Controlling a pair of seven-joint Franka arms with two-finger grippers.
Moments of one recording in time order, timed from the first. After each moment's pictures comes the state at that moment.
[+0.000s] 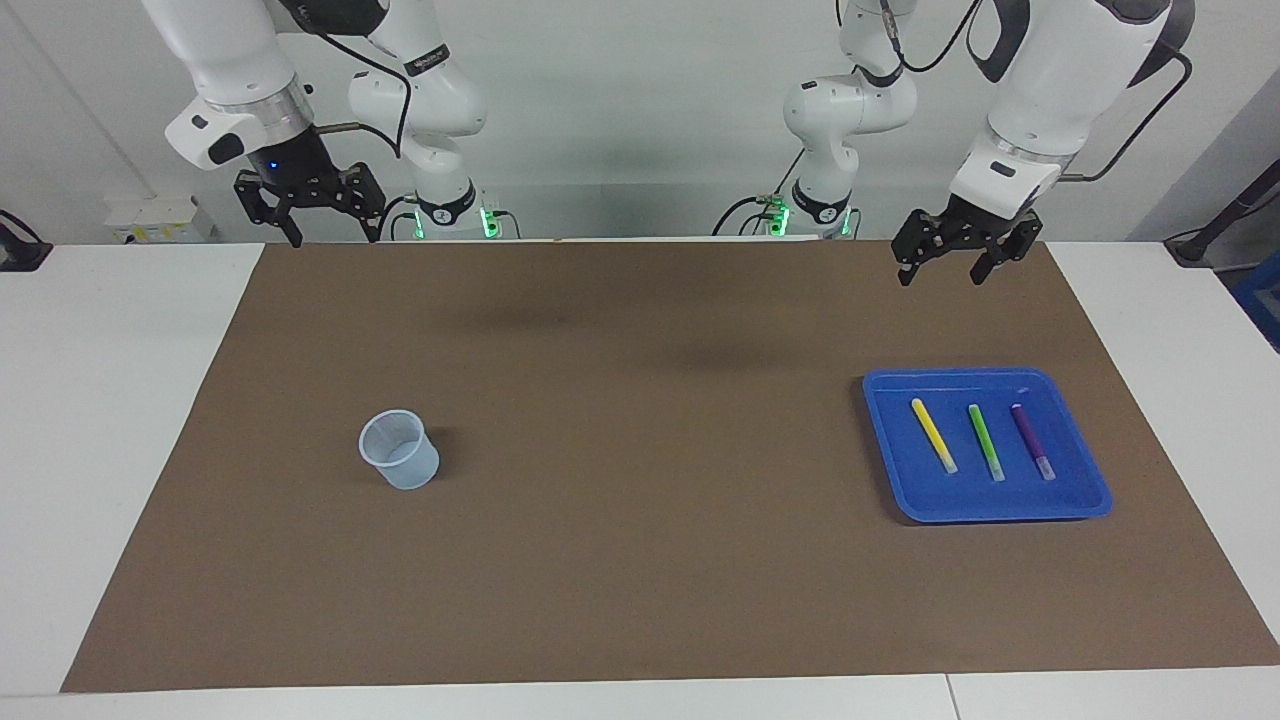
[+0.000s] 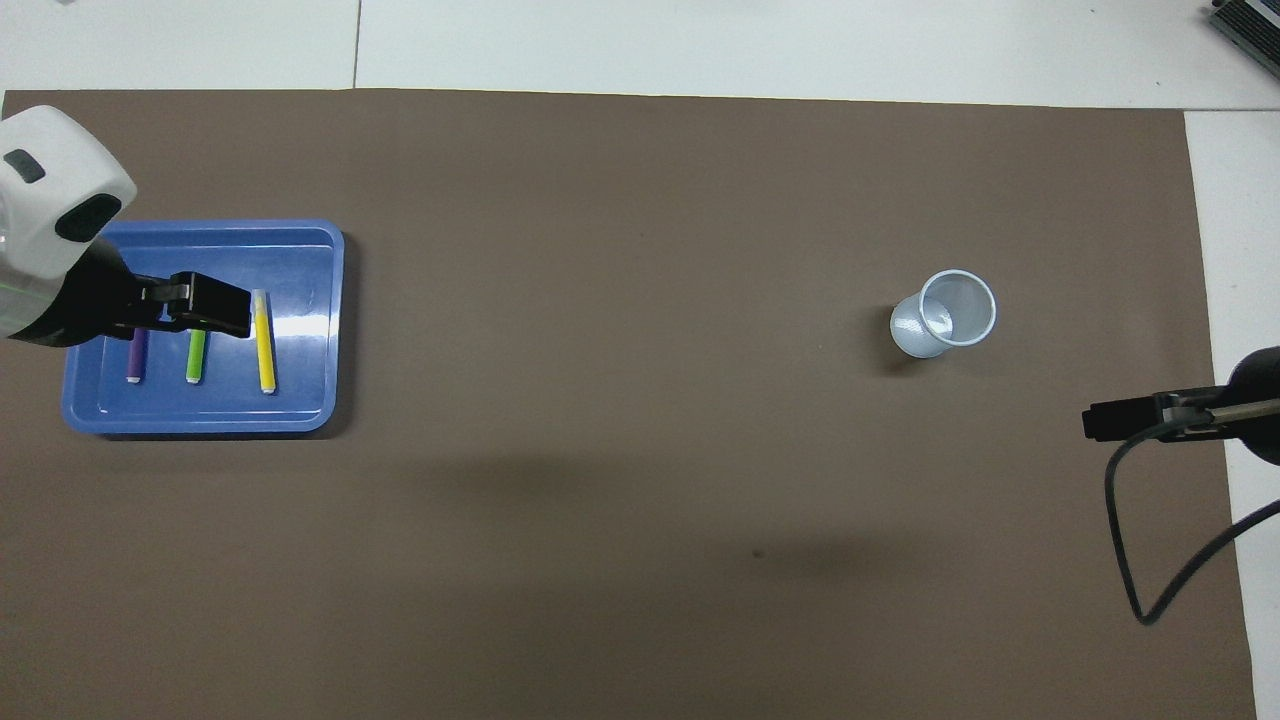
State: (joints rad) left arm 0.06 -0.01 -0.23 -1.61 -0.02 1.60 -0.11; right arm -0.16 -0.24 0.15 -1.86 0.05 1.61 -0.07
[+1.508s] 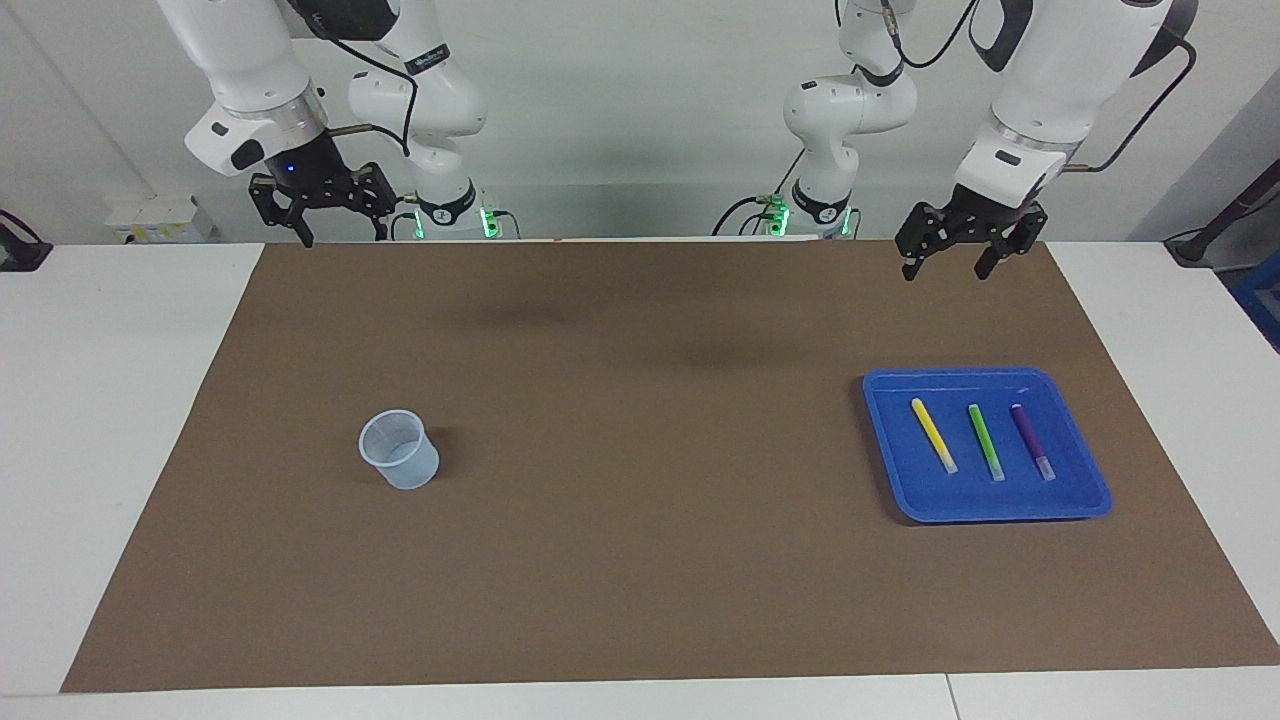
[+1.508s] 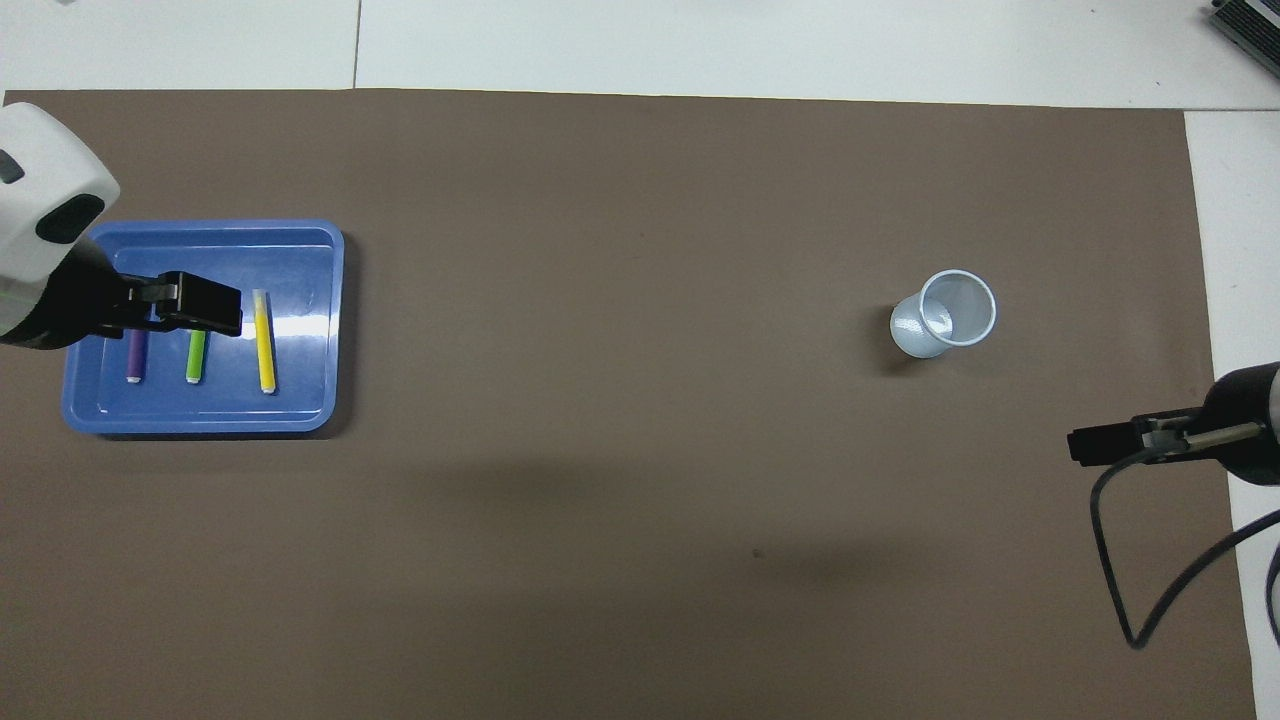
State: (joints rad) left arm 0.07 -0.03 -0.22 -1.61 -0.02 1.61 -0.12; right arm -0.15 -0.26 0.15 -1.91 0.05 1.61 -0.11
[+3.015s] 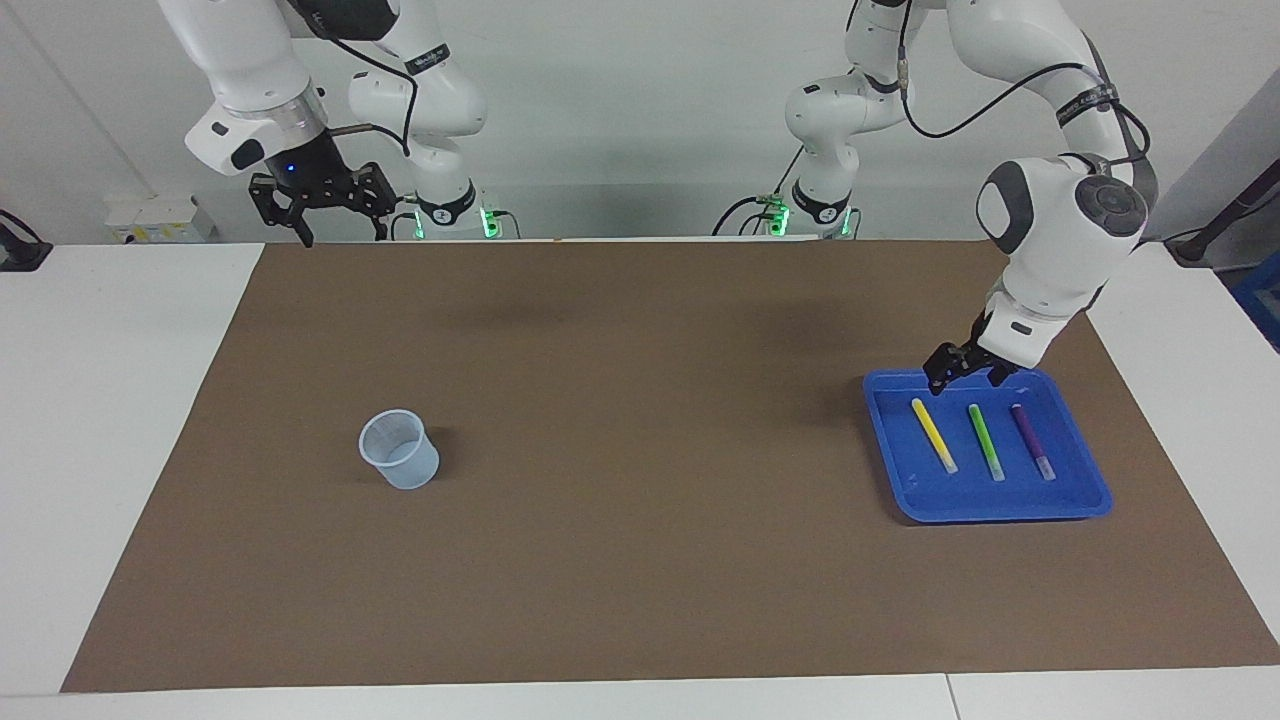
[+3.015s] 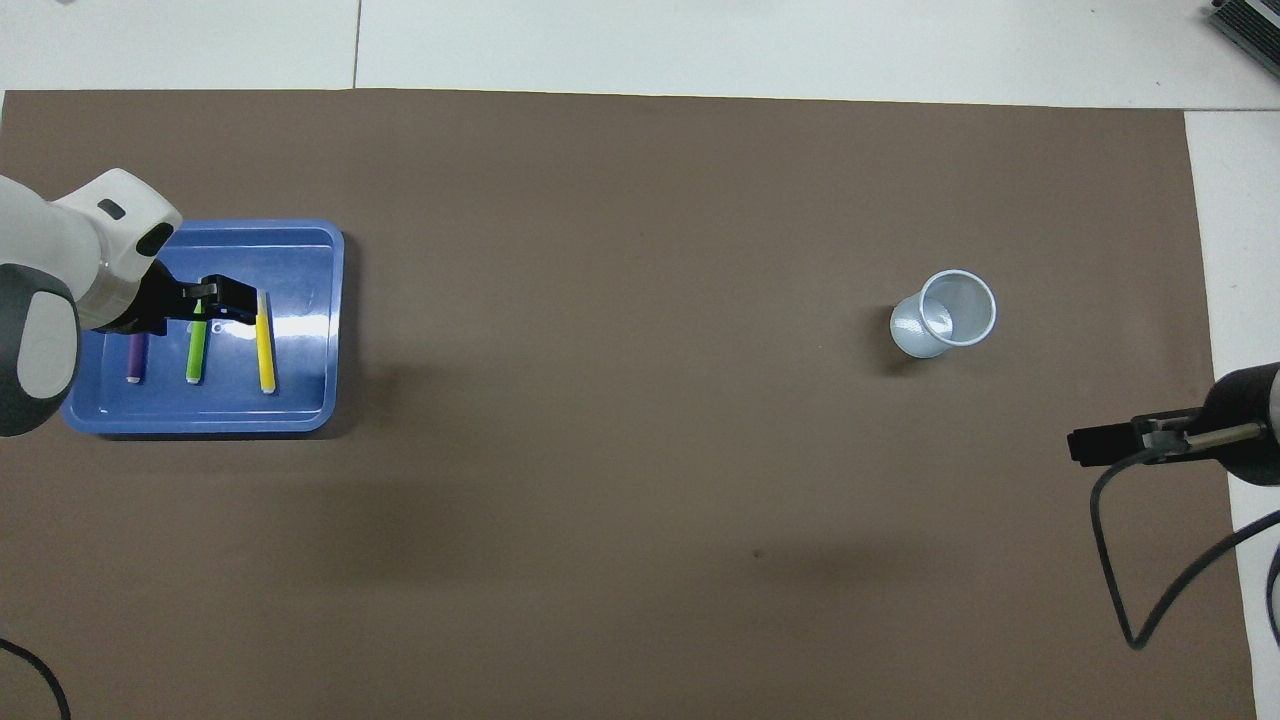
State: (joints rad) left arm 0.19 0.15 -0.21 -1.90 0.04 2.05 -0.10; right arm -0.15 -0.26 0.15 -1.91 0.05 1.61 -0.11
